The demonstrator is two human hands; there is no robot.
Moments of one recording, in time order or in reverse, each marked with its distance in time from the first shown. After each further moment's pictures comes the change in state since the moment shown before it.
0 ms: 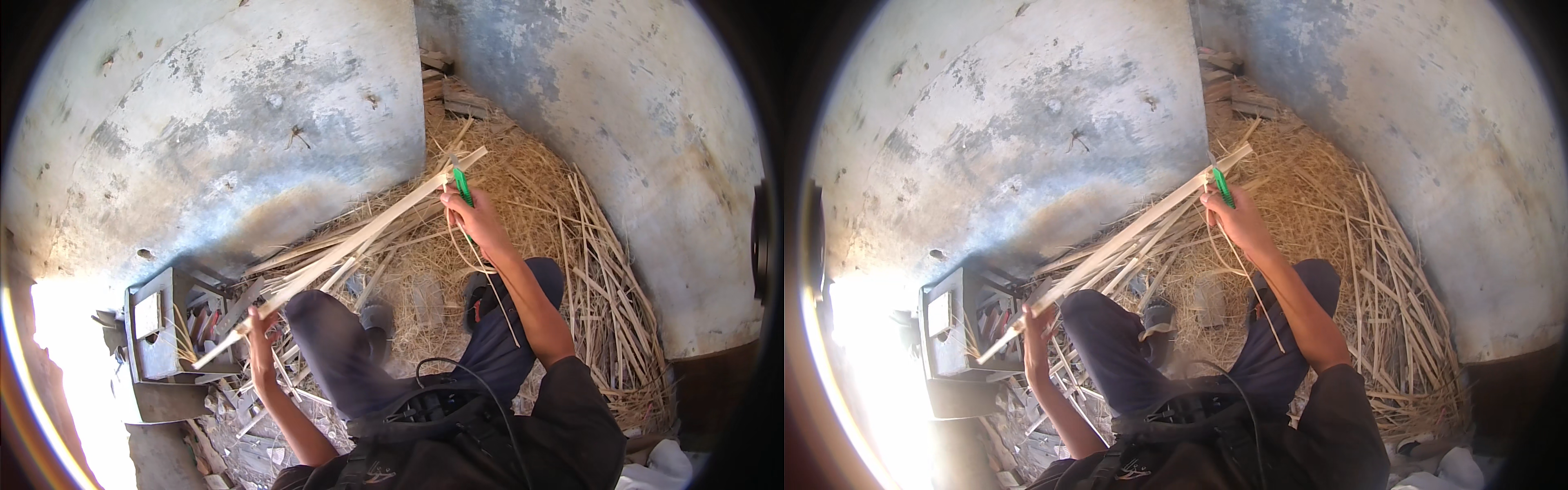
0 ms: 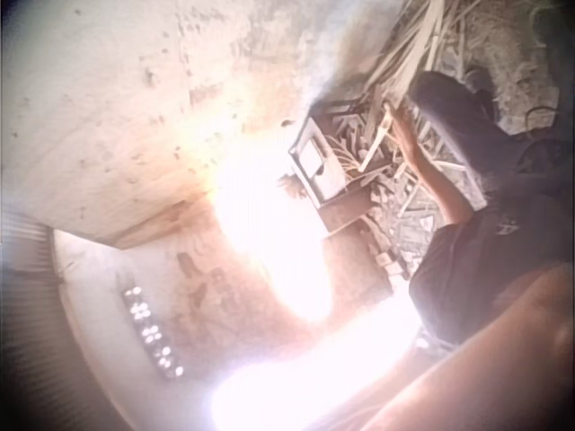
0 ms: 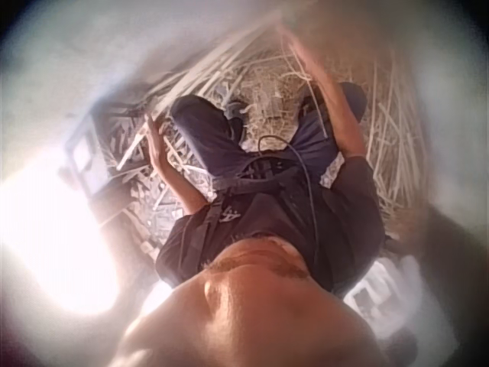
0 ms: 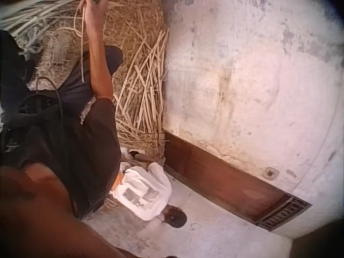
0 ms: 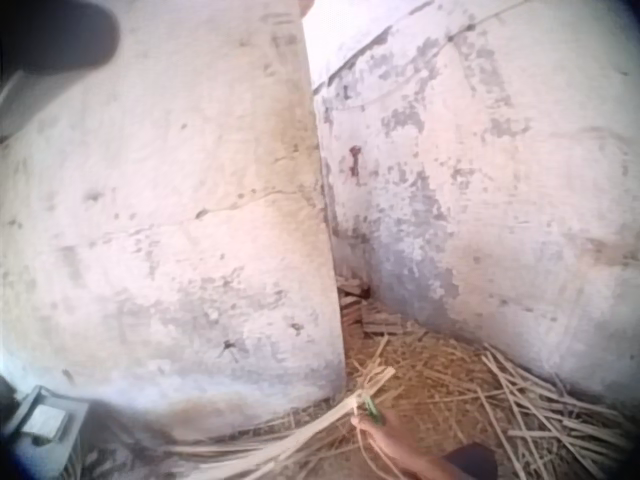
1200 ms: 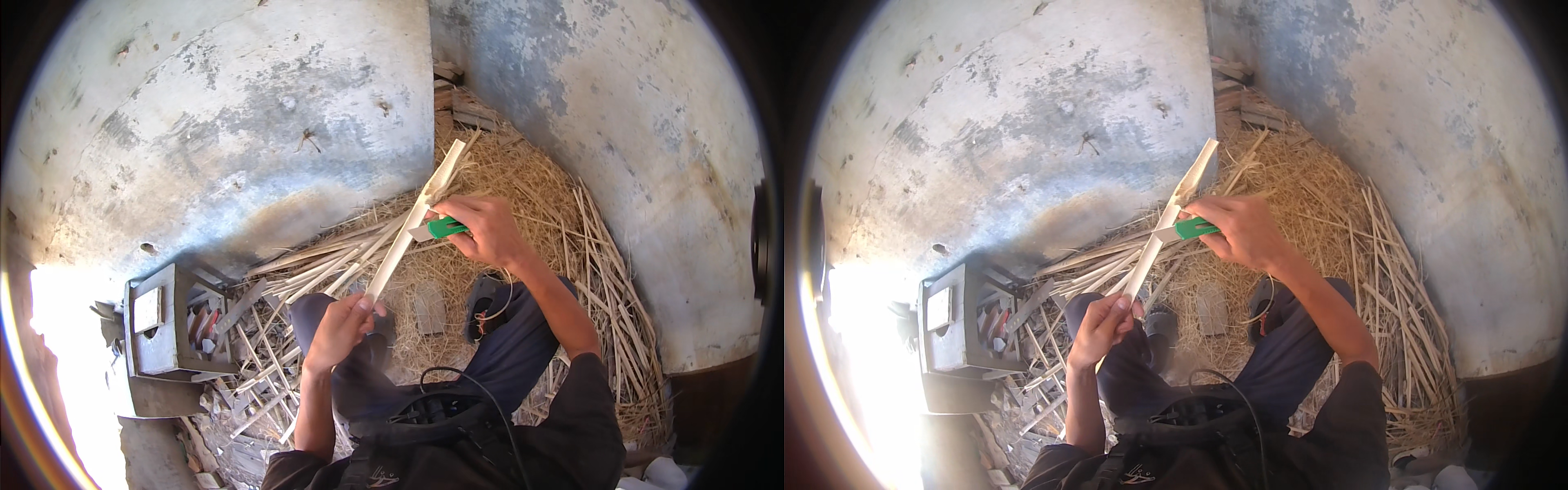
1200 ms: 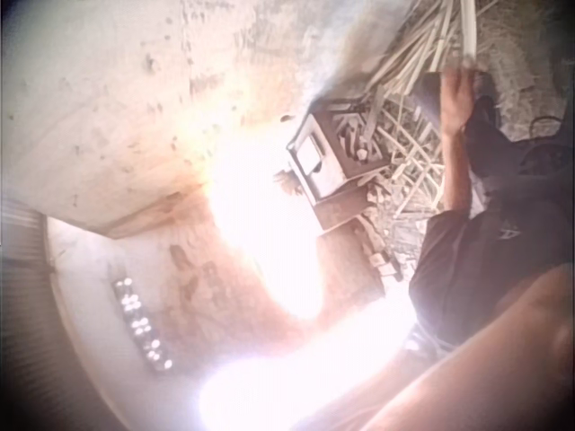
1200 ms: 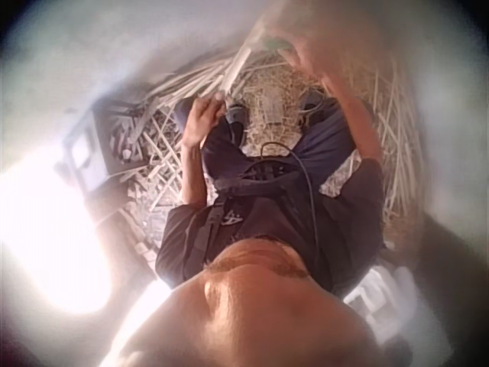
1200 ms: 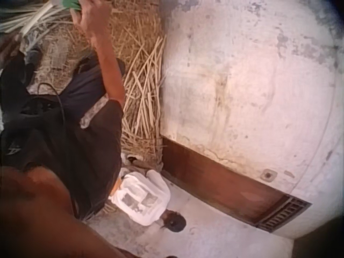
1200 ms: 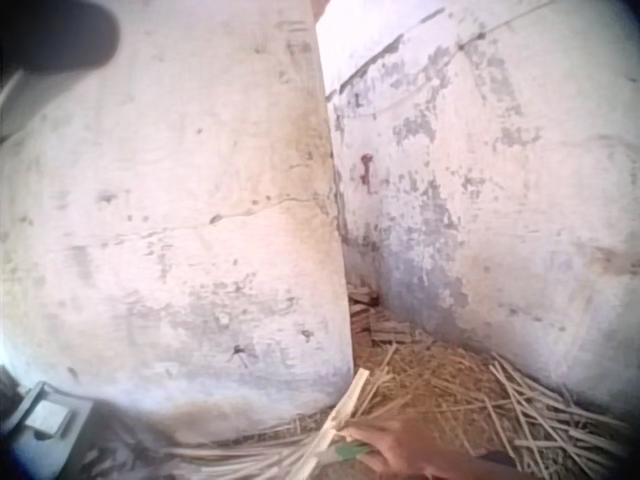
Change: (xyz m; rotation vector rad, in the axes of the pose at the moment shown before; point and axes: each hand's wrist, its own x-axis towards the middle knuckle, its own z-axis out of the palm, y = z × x) left_hand -0.061 0.097 0.126 -0.024 -0.747 0.188; right_hand -0.010 -0.066 0.004 -0.888 -0.212 -0.872
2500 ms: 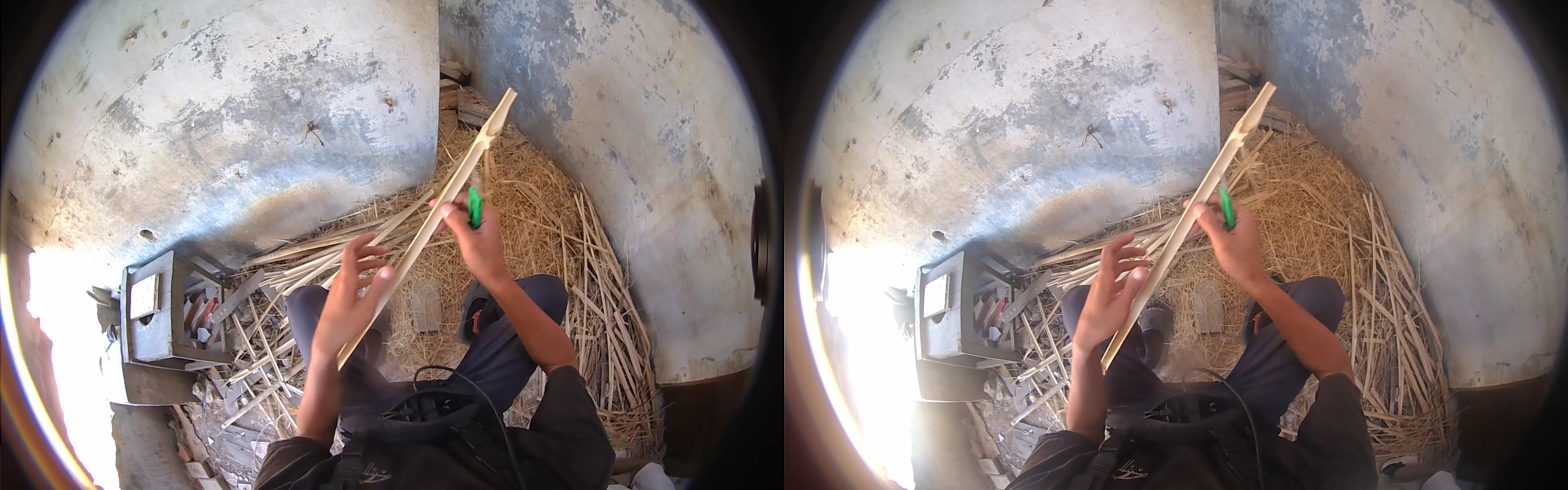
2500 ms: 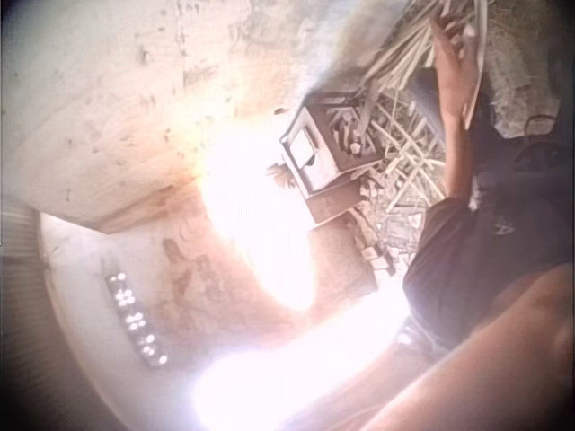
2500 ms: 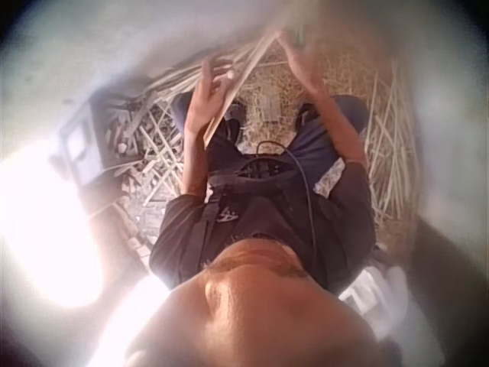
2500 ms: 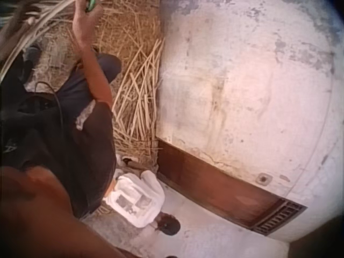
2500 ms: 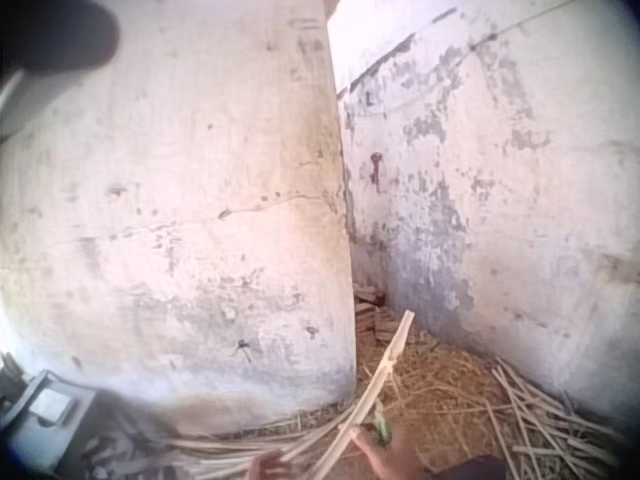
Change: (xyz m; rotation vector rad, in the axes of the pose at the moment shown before) left_hand 0.033 0.020 0.030 0.254 0.200 0.305; right_hand -0.014 -0.026 0.038 0.770 0.298 0.652
